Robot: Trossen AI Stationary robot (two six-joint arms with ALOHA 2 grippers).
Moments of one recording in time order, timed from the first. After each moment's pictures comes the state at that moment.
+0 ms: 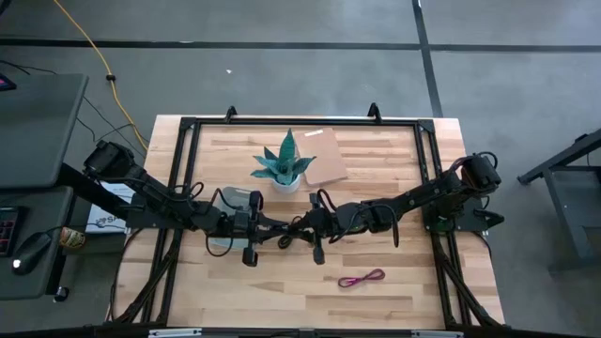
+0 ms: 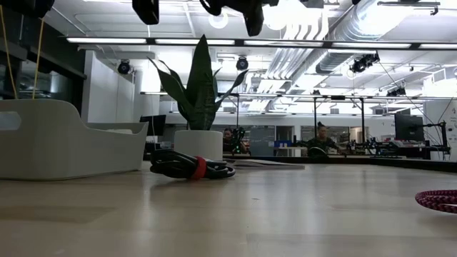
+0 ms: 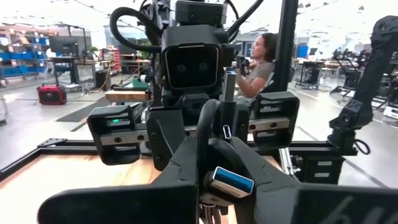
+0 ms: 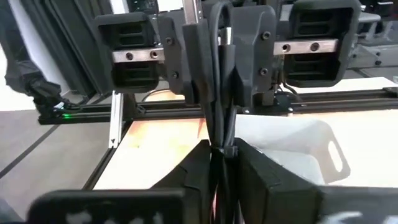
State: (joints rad) left arm -0.34 1.38 0.54 0.94 -0.43 0.03; right arm 0.29 1.69 1.03 0.50 0.20 0.13
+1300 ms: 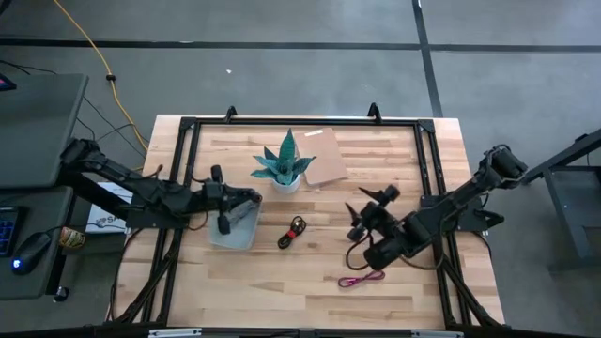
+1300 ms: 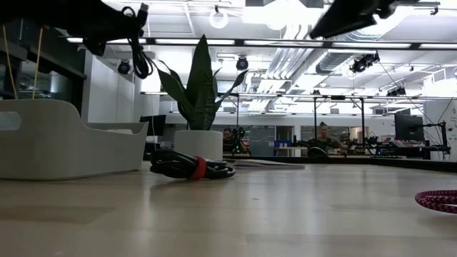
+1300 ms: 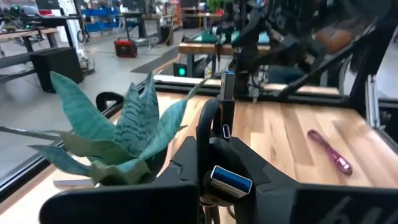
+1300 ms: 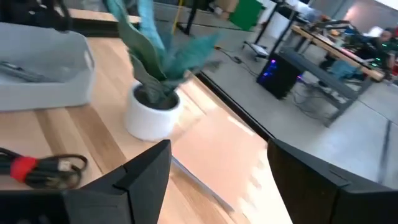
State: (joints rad) left arm -0.28 0.70 0.31 0.24 -0.64 -0.07; right arm 0.59 1.45 1.03 -0.79 1.24 0.83
